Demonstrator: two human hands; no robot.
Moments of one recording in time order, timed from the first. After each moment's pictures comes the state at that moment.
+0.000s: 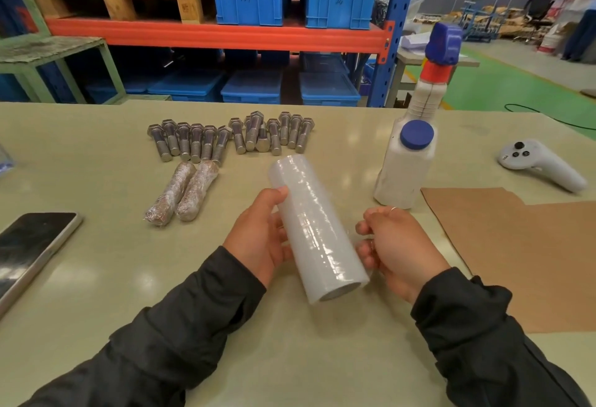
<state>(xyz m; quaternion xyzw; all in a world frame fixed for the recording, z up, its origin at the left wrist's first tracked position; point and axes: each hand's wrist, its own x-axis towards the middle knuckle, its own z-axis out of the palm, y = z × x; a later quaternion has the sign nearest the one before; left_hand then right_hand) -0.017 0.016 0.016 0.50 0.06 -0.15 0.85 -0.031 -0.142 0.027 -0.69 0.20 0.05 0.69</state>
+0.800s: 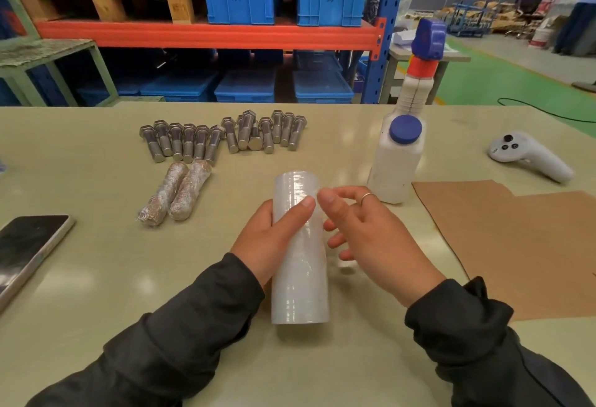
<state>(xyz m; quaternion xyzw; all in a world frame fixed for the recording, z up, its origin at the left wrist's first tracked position) -0.025 0.006 0.005 0.66 -0.01 -0.11 0.75 -0.049 -0.134 0.036 -0.84 0.01 -0.01 0.54</state>
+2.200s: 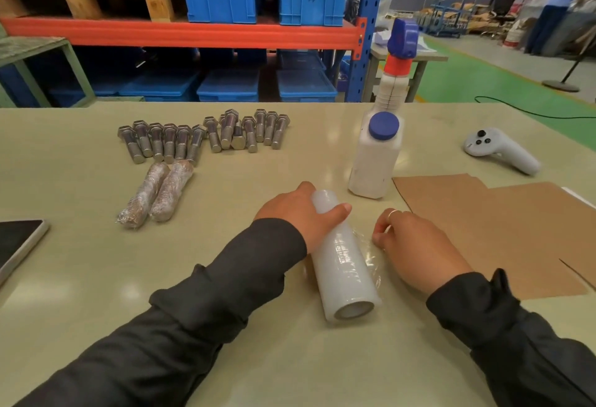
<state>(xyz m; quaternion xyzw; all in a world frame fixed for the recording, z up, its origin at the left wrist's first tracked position) 0.005 -0.040 0.019 0.96 -0.09 -0.06 0.27 -0.044 -0.202 0.011 -0.98 0.09 0.02 0.17</state>
